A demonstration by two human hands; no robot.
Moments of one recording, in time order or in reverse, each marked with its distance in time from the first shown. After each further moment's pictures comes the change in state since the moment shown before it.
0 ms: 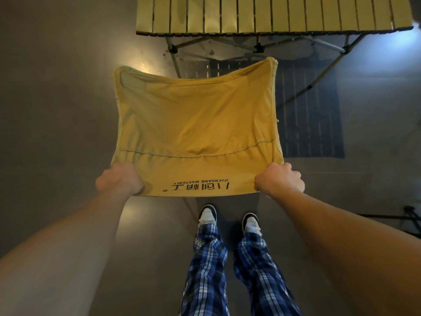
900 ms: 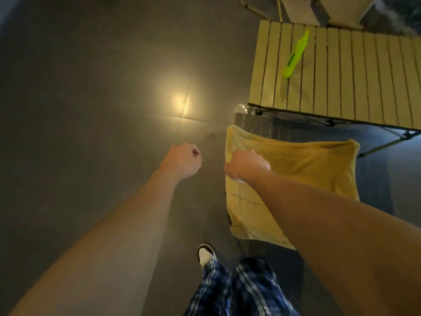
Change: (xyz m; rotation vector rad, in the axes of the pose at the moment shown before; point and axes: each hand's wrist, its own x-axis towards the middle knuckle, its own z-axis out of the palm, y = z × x) left_hand 0.080 -0.236 -0.167 -0.701 0.118 0.392; right_hand -0.199 -0.378 -0.082 -0.067 0.066 -0.517
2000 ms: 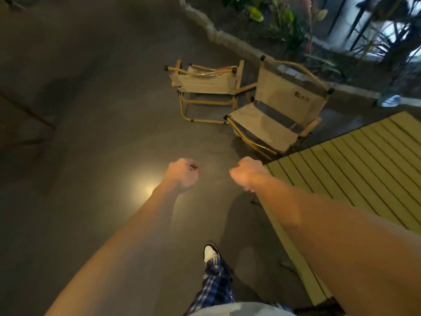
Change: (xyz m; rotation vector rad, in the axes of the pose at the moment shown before) left_hand 0.659 0.271 -0.414 0.175 -0.087 0.413; right_hand 0.508 -0.171 -0.514 0.622 0.245 0.309
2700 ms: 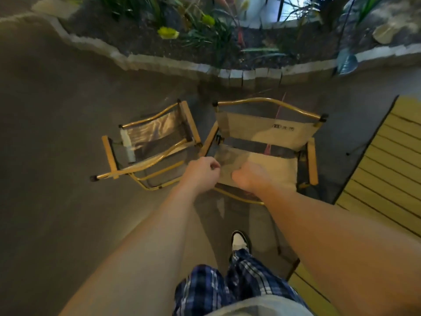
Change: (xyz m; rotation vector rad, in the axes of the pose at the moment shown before) left_hand 0.525 0.275 -0.081 0.299 -0.328 0.404; right_hand 0.439 -0.096 -0.250 0.451 0.117 0.363
